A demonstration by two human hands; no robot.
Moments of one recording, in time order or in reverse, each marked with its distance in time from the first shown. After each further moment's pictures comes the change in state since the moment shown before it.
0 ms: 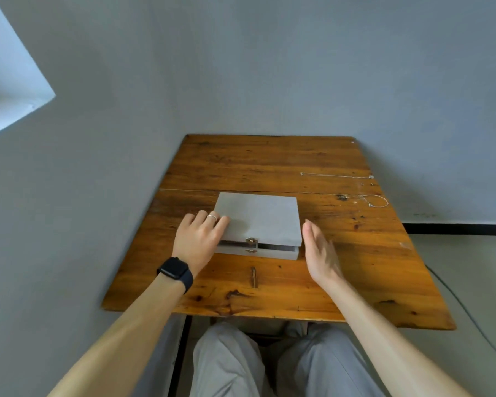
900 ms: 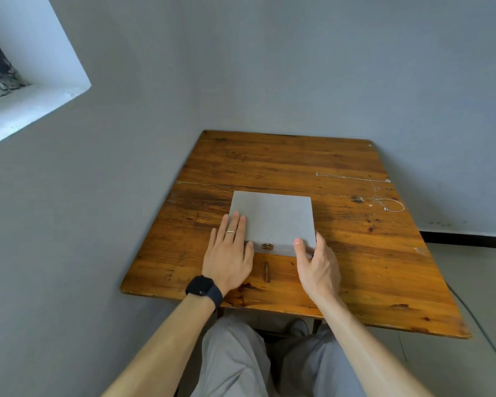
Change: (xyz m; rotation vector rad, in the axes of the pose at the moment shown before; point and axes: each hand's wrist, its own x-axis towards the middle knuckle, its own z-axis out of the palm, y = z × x) left_hand -0.029 0.047 0.026 -0.488 -0.185 -0.361; right_hand -0.030 0.003 0.040 -0.215 0.234 -0.036
